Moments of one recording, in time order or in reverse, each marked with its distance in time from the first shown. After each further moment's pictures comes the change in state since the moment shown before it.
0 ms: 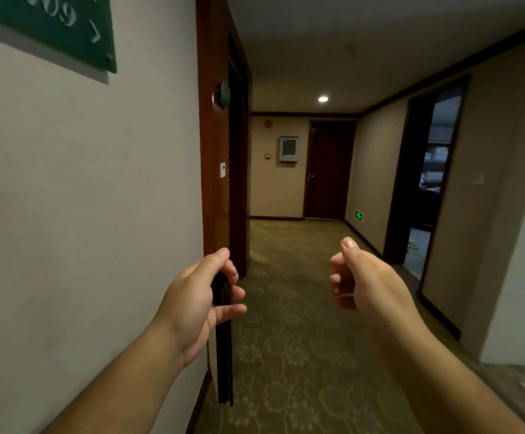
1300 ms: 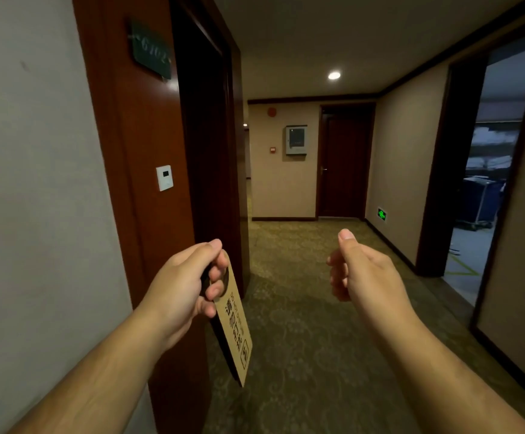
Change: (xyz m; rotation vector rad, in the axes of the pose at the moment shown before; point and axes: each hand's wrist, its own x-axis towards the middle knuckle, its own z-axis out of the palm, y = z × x) left_hand 0.588 -0.150 0.171 0.214 -0.091 0.086; right_hand 0.628 0.191 -0.042 -0.028 0.035 -0.056
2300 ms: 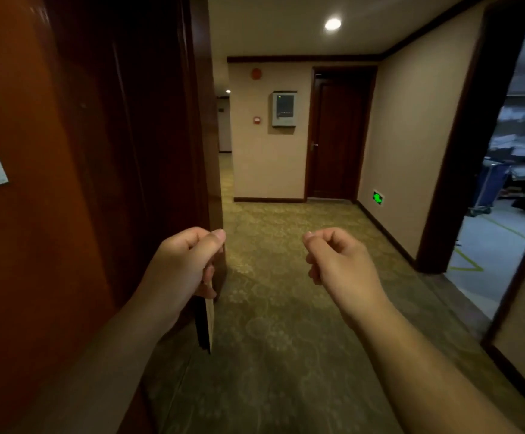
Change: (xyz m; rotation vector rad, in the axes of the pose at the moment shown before) left_hand 0.465 -0.178 0.081 0.261 0.097 -0.005; right_hand 0.455 0.197 0.061 -0.036 -0.055 0.025
